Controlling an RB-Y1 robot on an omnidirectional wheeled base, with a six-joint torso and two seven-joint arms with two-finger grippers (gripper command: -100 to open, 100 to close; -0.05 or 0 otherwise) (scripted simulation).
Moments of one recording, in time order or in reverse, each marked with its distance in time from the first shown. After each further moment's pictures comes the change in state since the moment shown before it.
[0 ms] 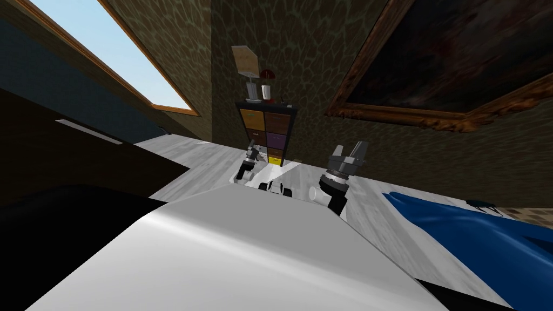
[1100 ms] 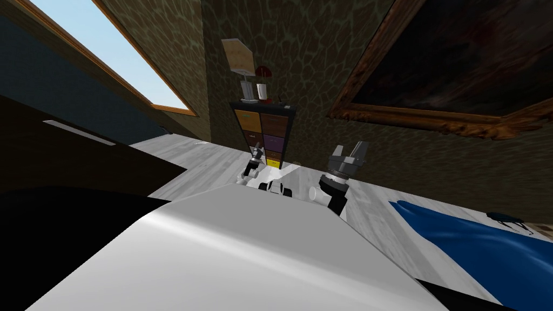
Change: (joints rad) left arm -0.169 -0.017 -0.025 0.304 0.055 -0.080 -0.002; right arm 0.000 0.000 0.000 0.000 0.000 0.000 0.000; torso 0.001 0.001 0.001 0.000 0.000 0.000
